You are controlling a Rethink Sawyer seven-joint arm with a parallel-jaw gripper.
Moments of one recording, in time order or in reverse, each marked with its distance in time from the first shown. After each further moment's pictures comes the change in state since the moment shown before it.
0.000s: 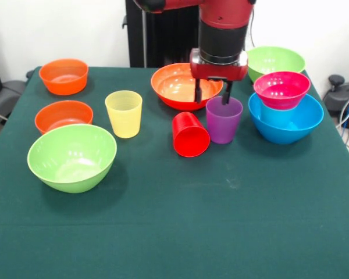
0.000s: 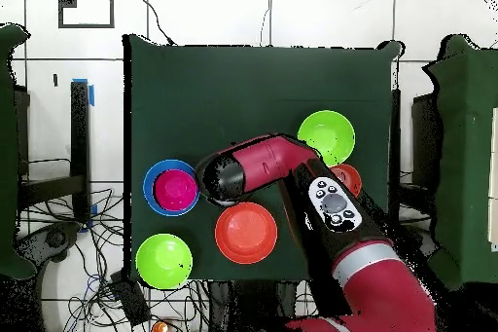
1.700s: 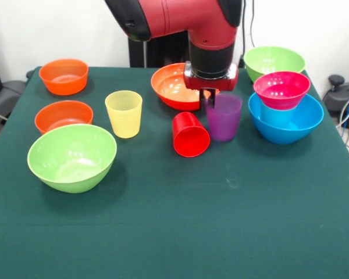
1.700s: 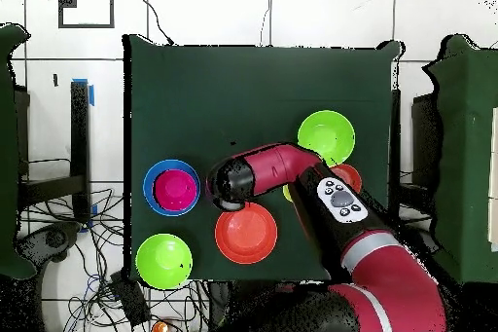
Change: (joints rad) arm -0.035 0.110 0.001 -0.005 0.001 0.000 0.000
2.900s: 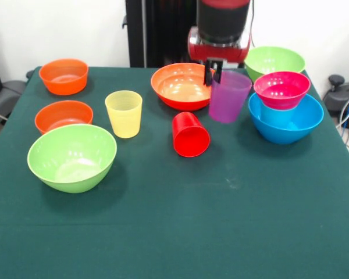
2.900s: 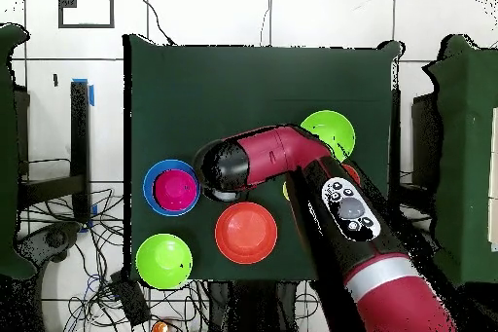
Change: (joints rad) arm -0.001 -0.192 0.054 0.006 0.096 0.151 0.000
